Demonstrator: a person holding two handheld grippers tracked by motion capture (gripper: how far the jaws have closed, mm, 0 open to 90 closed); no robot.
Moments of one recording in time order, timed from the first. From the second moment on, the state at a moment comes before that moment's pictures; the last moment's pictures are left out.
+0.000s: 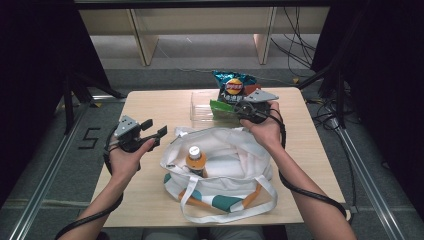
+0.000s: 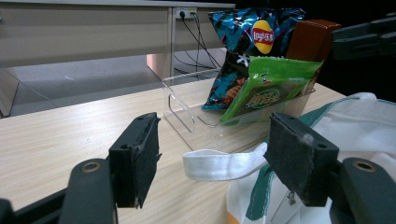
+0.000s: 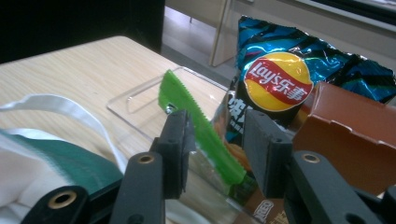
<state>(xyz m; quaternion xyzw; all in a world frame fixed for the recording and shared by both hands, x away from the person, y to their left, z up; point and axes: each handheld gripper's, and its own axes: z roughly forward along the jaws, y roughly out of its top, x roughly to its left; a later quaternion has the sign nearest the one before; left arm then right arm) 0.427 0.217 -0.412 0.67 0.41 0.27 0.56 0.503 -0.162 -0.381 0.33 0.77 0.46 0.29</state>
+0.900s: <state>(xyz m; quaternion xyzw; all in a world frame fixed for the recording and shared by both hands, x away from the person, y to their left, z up) 0.429 0.213 -0.414 0.68 0.40 0.27 0.56 0.447 -0.205 -0.390 0.37 0.75 0.49 0.24</state>
